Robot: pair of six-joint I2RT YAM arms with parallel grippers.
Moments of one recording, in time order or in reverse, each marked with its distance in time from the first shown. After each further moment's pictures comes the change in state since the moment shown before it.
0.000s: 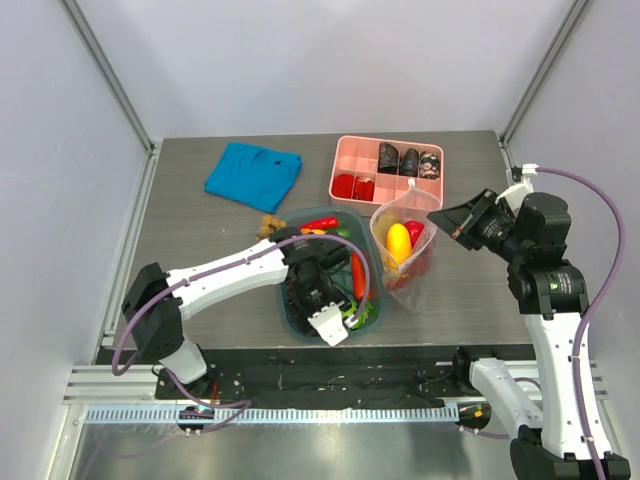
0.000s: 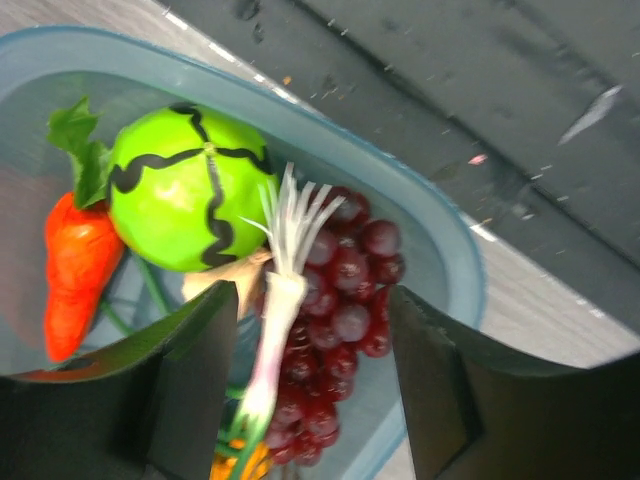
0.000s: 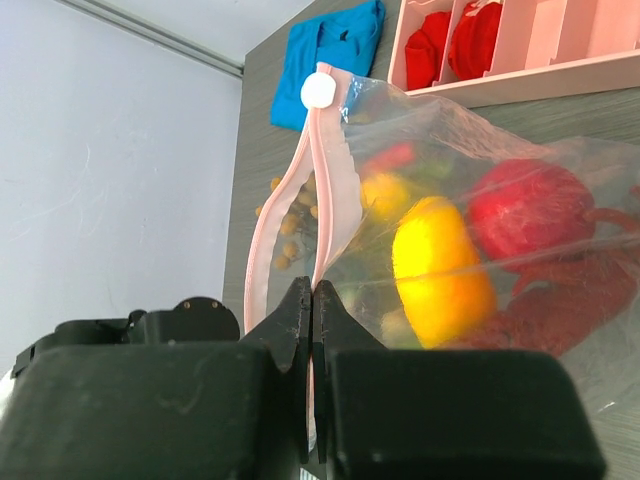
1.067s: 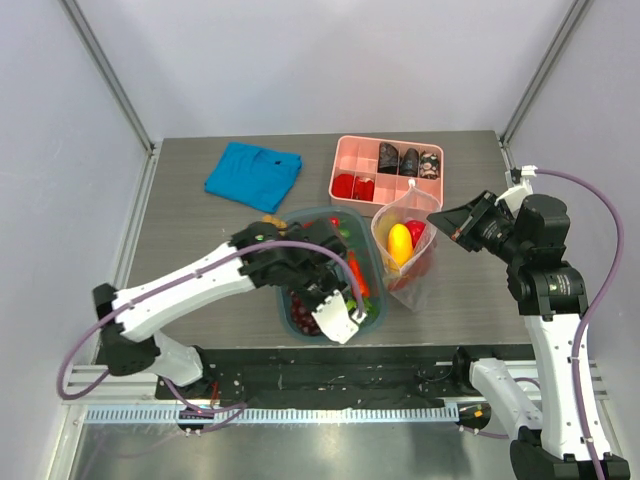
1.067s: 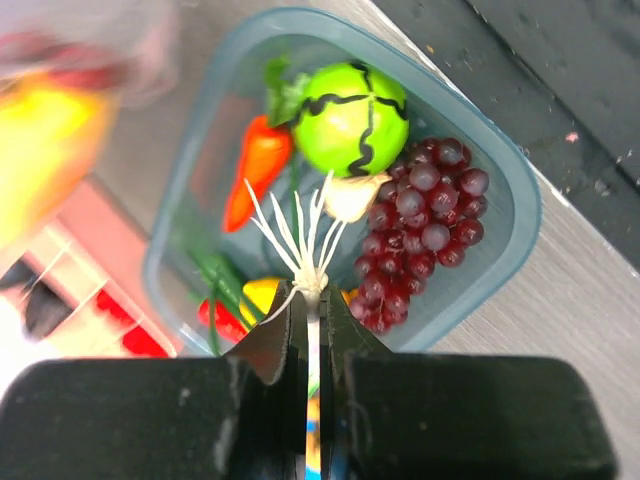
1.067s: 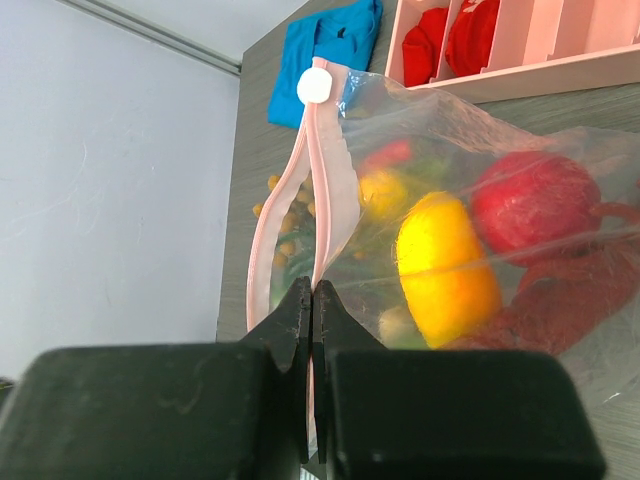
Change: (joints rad) left arm -0.141 -0.107 0.239 -0.031 -0.231 -0.188; right arm 0.000 -0.009 -0.014 0.000 0.000 -0.002
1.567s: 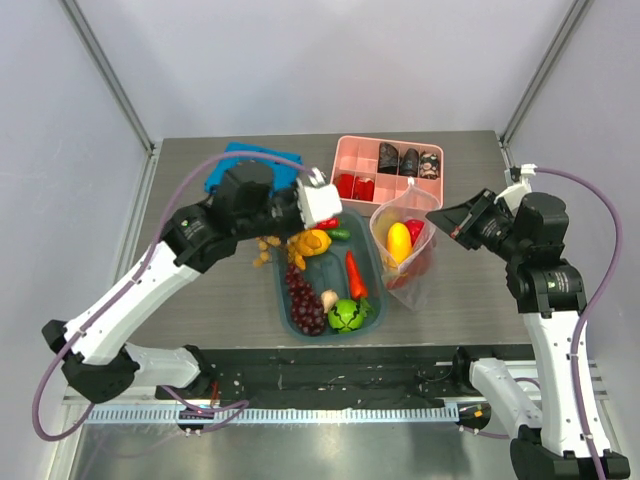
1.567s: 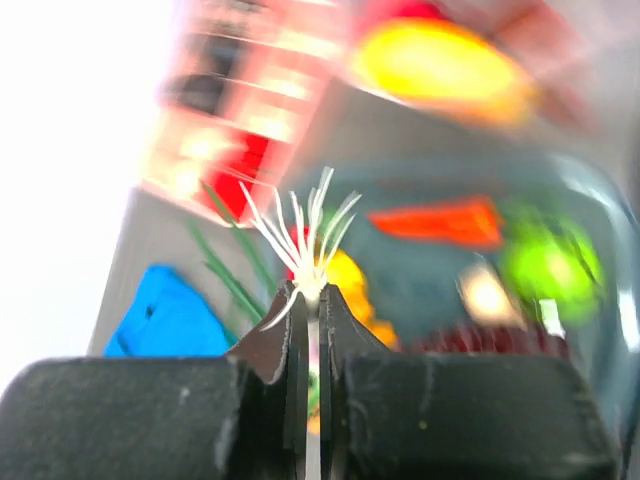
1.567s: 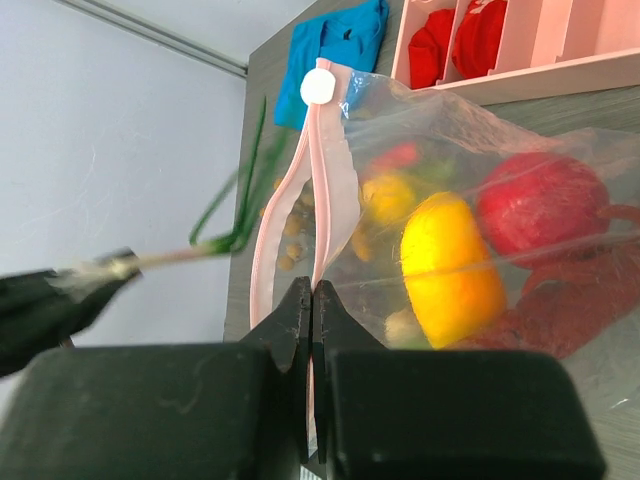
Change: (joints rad) left arm 0.272 -0.217 0.015 0.398 -0.021 -0.701; right arm 0.000 0.009 -0.003 0.018 -0.003 0.016
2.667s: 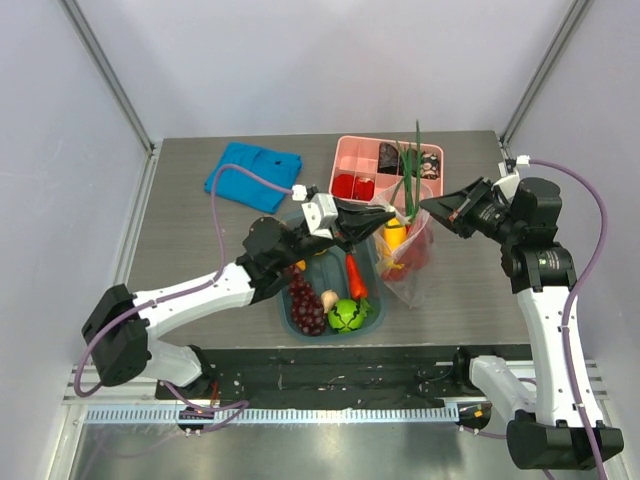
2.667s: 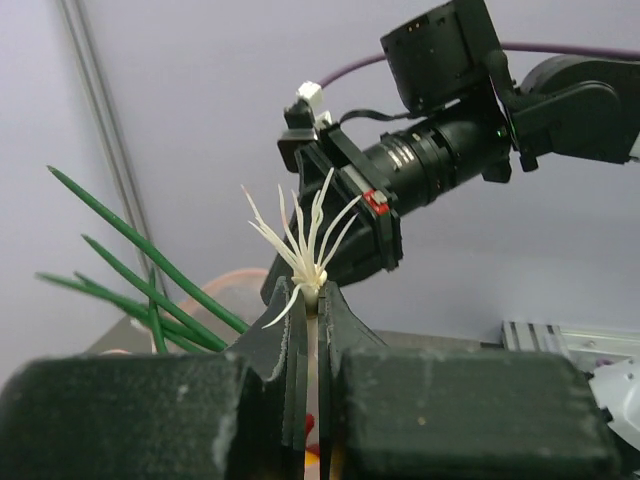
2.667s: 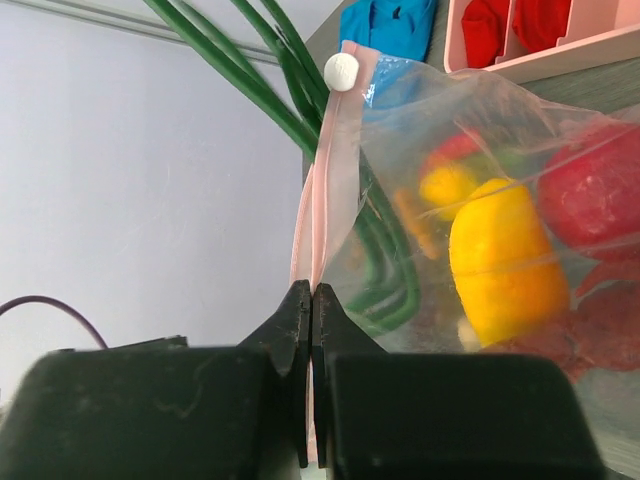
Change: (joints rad) left arm -0.094 0.101 -0.604 1.731 0.110 -0.685; right arm -0.046 0.105 -0.021 0.124 -0.144 0.193
